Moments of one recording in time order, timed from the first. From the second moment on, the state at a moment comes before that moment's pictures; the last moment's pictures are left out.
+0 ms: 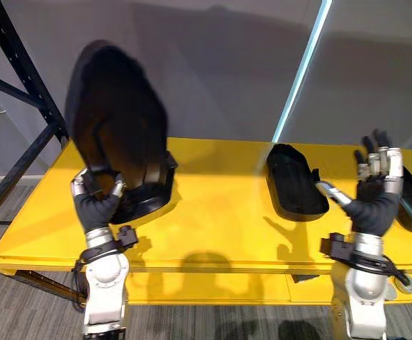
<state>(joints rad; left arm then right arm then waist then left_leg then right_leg) -0.03 0.24 0.25 -0.15 -0.07 -0.16 0.27 0.06 -0.08 -0.21 -0.51 0.20 -0.26 -0.11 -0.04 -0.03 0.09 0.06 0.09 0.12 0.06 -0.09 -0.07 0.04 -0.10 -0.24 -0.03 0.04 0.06</state>
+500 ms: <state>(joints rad) -0.38 0.74 -0.07 0.43 -0.67 -0.03 -0.01 0.27 -0.10 0.11 -0.45 0.47 -0.25 0.03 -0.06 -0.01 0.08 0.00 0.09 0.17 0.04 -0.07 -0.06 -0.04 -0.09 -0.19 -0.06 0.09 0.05</state>
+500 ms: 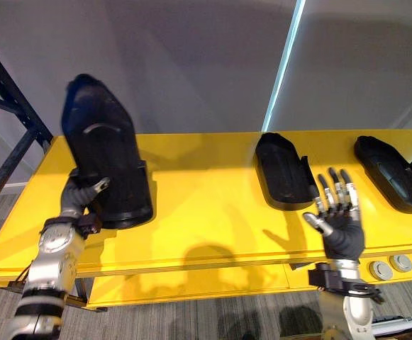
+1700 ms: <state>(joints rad) -0.65 0.78 0.02 0.93 -0.25 0.01 -0.03 0.36 -0.12 0.29 -0.44 0.51 -0.17 0.16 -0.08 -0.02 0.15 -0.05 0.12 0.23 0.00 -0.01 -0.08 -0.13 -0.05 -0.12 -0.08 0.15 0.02</state>
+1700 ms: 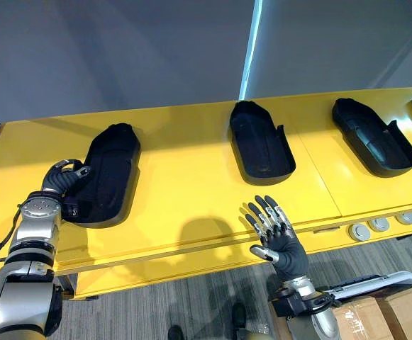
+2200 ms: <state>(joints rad) -0.65 0.67 0.11 0.53 -0.44 0.01 0.13 0.35 -0.09 0.27 -0.42 0.50 -0.17 0.16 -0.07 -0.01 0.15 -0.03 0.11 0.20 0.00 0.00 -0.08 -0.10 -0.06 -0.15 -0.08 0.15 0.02</state>
